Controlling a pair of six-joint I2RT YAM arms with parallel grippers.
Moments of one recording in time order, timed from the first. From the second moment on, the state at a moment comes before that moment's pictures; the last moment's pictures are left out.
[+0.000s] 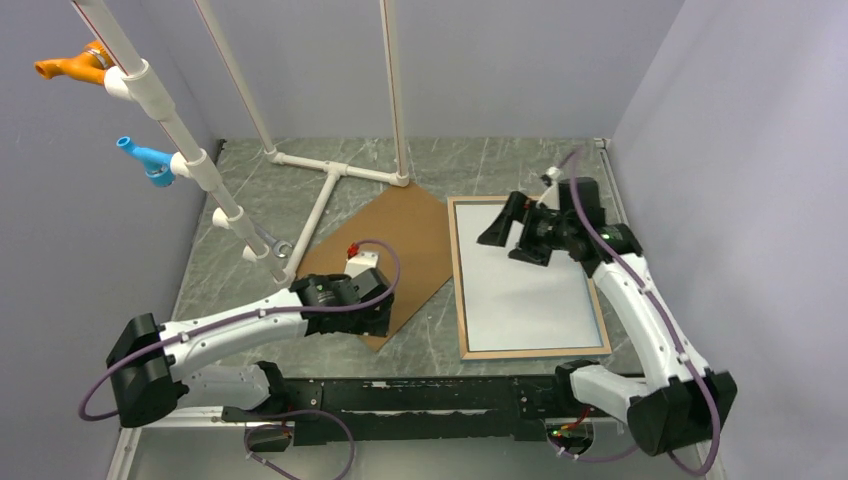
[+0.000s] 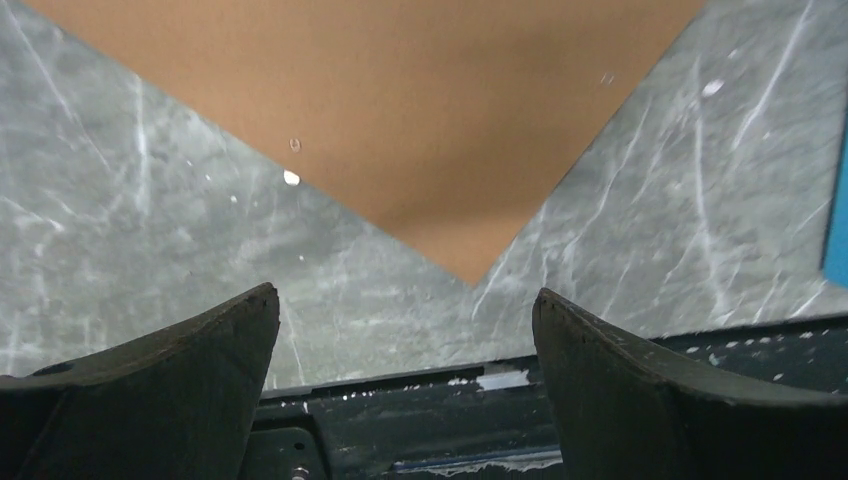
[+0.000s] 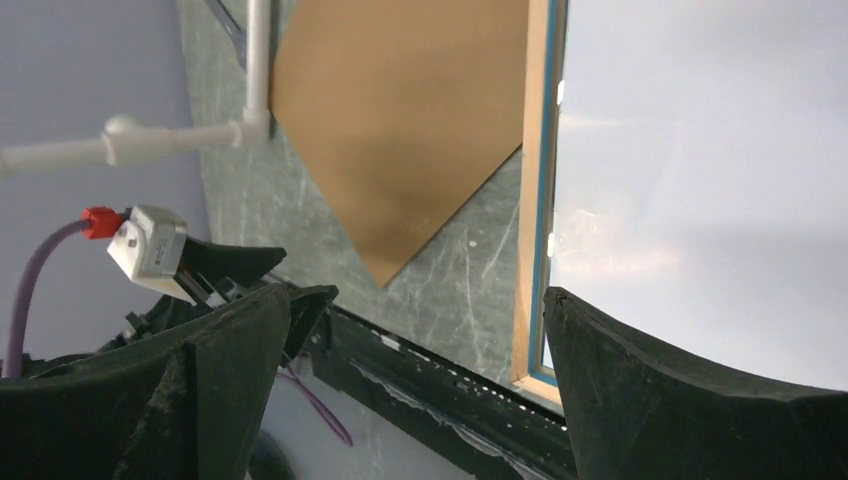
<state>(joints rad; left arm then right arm) -1.04 1.20 0.88 -0.87 -0.40 -0.82 0.17 1.07 1.06 -0.75 -0.47 0.61</state>
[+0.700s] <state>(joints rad) -1.01 1.30 0.76 -0.52 -0.14 -0.88 0.66 1.80 1.31 -0.66 -0.08 0.61</state>
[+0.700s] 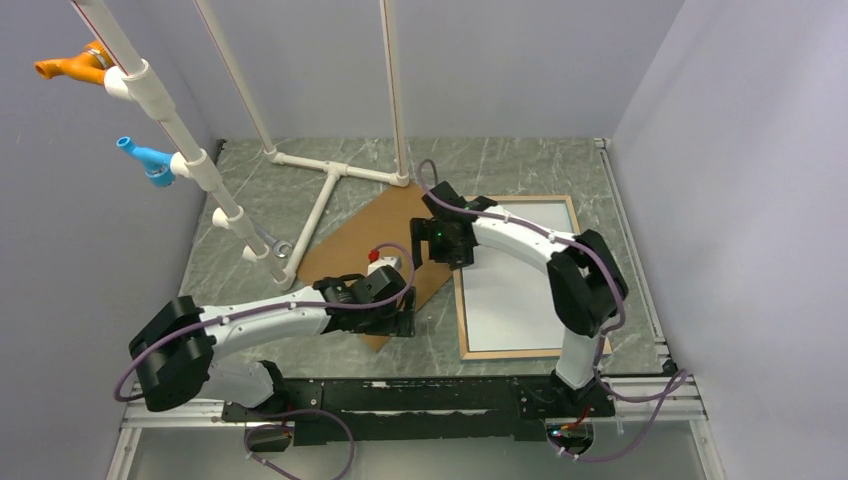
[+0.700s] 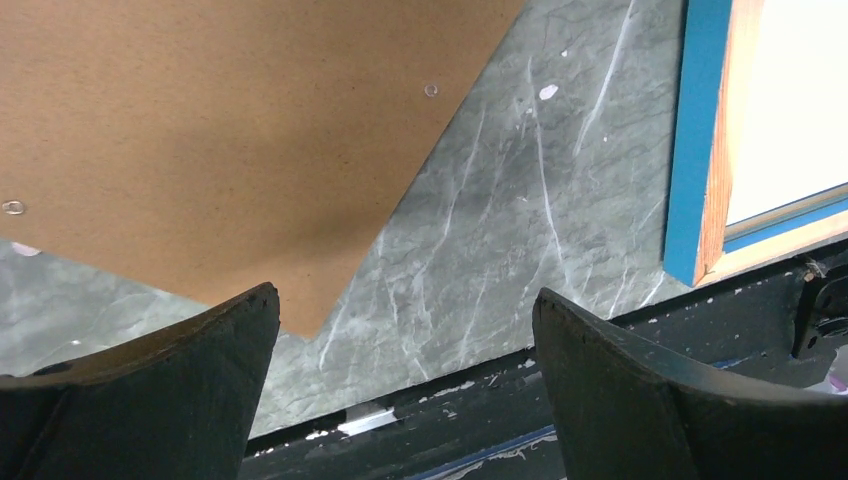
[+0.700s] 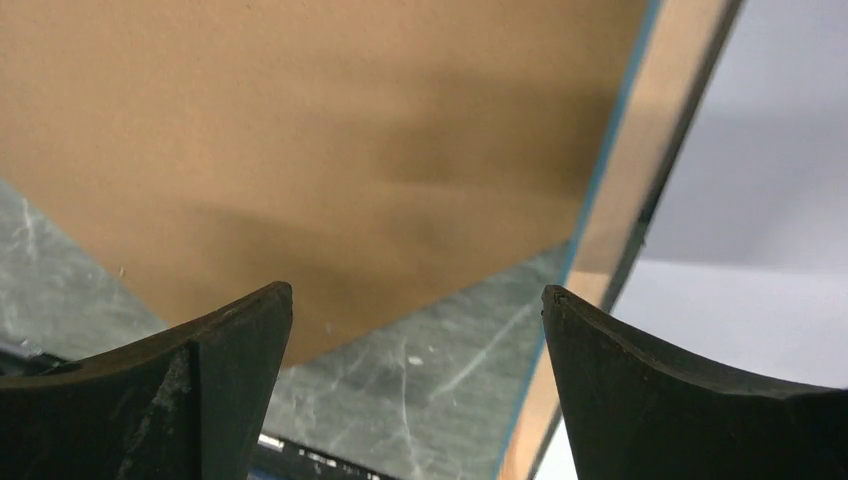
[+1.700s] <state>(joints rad) -0.99 1.40 0.71 -0.35 -0.05 -0.89 0.64 1.98 1.39 -0.65 0.12 0.62</state>
